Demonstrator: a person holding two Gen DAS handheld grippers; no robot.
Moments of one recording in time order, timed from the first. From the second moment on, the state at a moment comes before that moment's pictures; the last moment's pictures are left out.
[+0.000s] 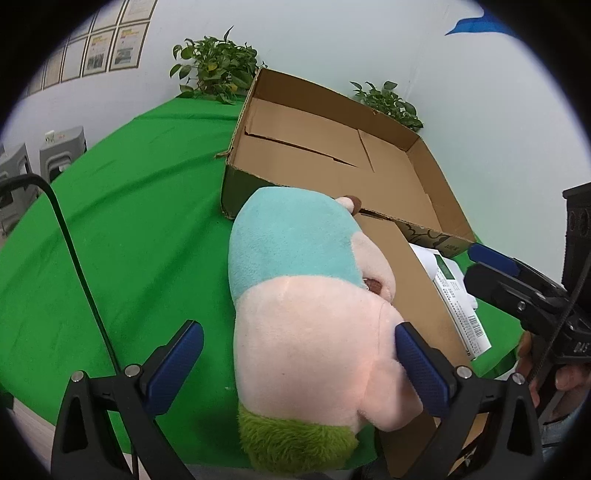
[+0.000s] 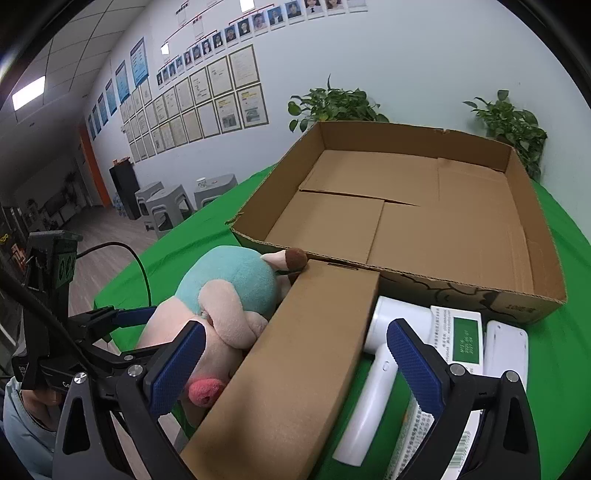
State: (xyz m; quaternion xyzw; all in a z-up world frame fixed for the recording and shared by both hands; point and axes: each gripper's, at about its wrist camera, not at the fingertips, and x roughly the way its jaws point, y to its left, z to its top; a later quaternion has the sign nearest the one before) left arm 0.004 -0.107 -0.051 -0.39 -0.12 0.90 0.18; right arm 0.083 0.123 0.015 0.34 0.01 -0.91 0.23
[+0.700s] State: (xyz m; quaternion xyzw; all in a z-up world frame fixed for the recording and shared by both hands) left arm 0.022 -0.143 -0.065 -0.40 -0.19 0.87 0.23; right arm 0.017 0.028 -0.008 0.40 0.03 -0.86 0.30
